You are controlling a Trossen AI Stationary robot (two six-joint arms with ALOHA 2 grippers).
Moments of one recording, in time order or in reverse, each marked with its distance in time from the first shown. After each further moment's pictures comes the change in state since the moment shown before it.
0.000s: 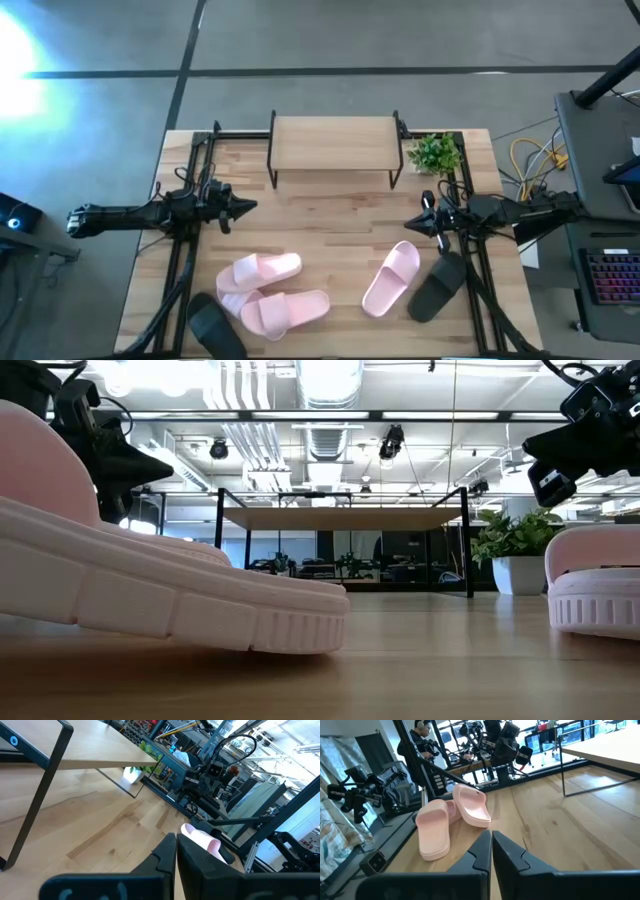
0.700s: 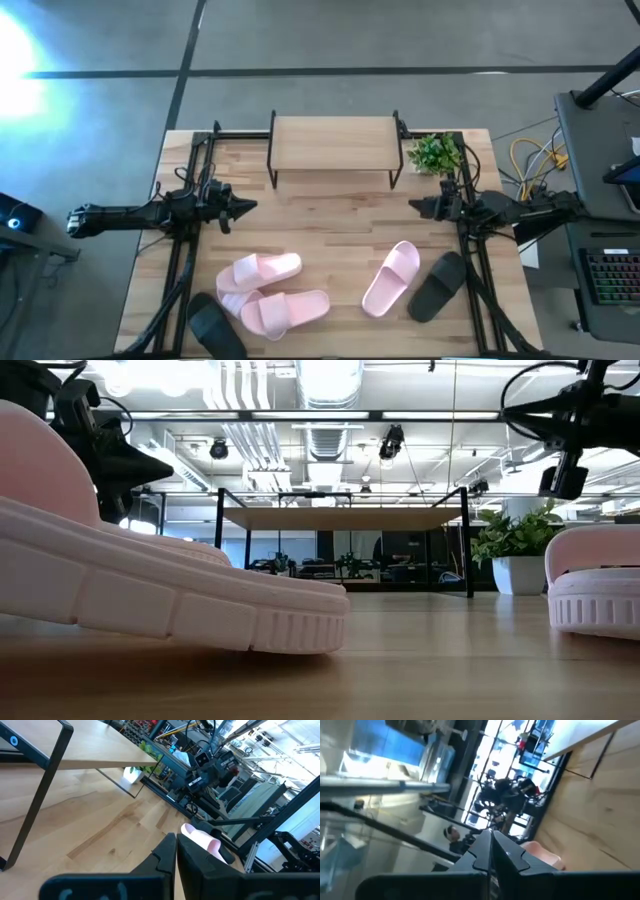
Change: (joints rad) left arm 0.000 0.000 0.000 0.000 0.000 0.000; right arm 0.000 0.014 0.000 0.262 0.261 0.898
